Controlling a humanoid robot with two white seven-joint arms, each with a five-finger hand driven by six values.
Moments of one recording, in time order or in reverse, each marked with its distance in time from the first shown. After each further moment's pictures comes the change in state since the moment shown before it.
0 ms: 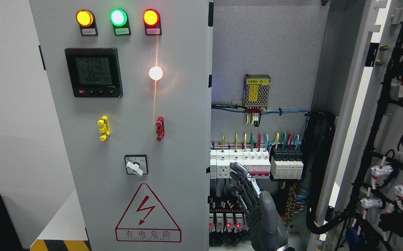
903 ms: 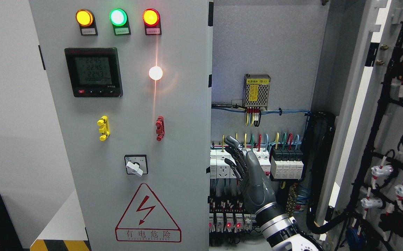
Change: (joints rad) left arm 0.000 -0.002 0.000 0.000 0.000 0.000 0.000; right arm -0.230 0.008 -0.022 0.229 -0.024 0.079 0.000
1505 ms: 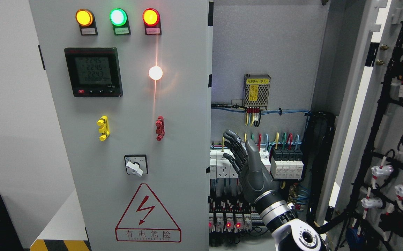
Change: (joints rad) left arm 0.000 0.000 0.000 0.000 0.000 0.000 0.000; right arm -0.058 0.001 -0.016 0.056 -0.080 0.070 0.010
